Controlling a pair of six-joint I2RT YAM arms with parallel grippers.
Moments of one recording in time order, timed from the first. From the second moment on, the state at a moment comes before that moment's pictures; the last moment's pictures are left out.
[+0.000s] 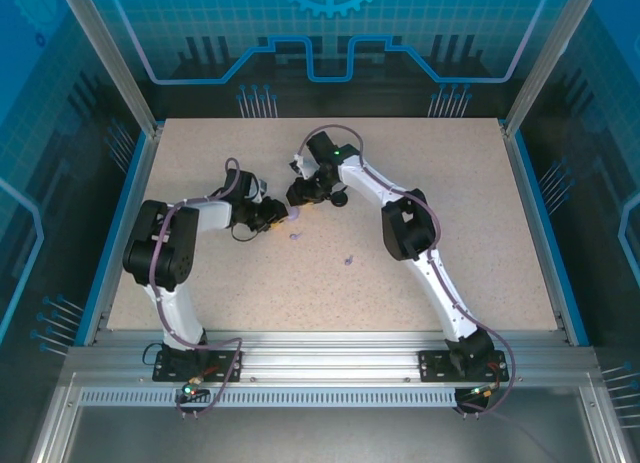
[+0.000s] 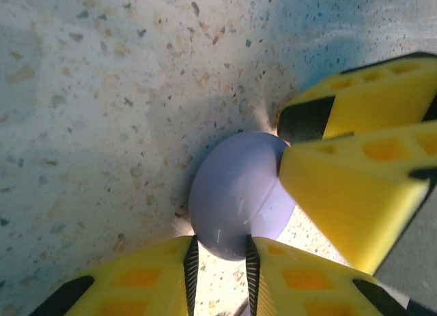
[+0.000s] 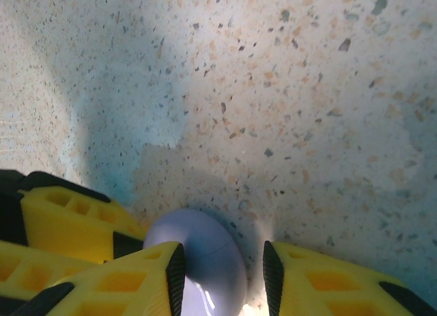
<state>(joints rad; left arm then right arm) -0.14 1.89 1.00 -0.08 0.54 -0.72 0.55 2.67 2.41 -0.93 -0.62 0.18</state>
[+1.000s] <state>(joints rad) -0.09 1.86 1.03 -0.12 0.57 -0.69 0.55 2.44 2.18 -0.89 -0.55 0.23</state>
